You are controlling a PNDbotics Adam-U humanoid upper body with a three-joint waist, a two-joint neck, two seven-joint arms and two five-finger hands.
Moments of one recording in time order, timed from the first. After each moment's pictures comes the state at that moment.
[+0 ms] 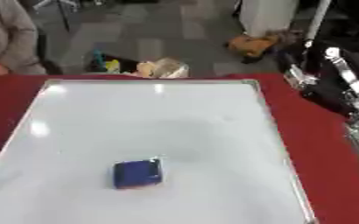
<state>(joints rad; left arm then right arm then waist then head) -0.33 0.49 0.20 -1.71 0.04 -0.02 0.02 -0.56 -0.63 0.11 -1.62 -0.03 -0.14 0.04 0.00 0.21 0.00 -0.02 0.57</state>
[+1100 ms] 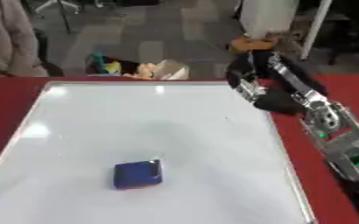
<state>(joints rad) -0.34 0.46 0.18 -1.72 0.05 -0.02 -0.01 -0.67 -0.56 0.23 -1.55 0.09 -0.16 0.19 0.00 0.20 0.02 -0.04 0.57</state>
